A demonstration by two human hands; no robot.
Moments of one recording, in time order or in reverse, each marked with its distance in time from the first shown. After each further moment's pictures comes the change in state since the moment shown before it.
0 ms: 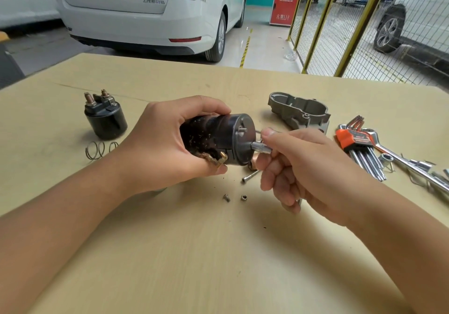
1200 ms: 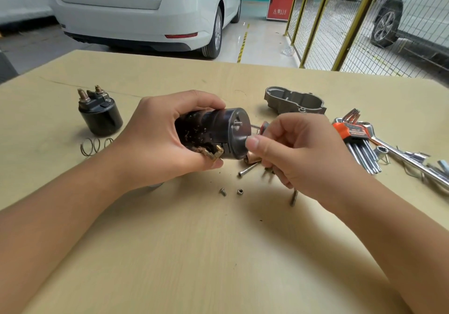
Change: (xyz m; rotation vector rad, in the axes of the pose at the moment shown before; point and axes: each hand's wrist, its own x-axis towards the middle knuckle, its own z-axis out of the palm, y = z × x) left_hand 0.000 0.002 0.001 0.018 0.004 0.013; right_hand 0.006 0.009 -0.004 -0.263 0.156 -0.342
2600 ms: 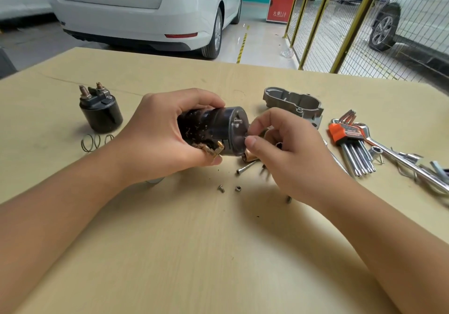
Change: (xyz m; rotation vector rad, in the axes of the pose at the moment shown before) left_hand 0.001 0.002 0.000 0.000 -0.004 -0.059; right_hand -0.002 -0.002 0.011 -0.228 0.047 -0.084
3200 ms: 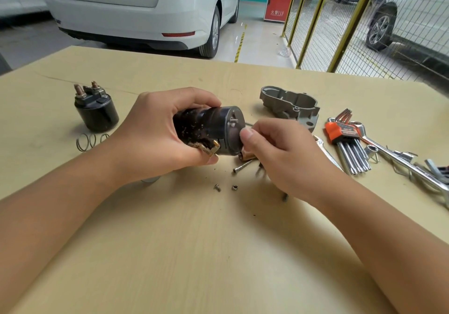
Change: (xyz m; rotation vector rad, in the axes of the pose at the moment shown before) left_hand 0.000 0.001 -0.001 0.005 0.003 -0.023; right_hand 0.006 0.009 -0.002 -0.090 -0.060 0.032
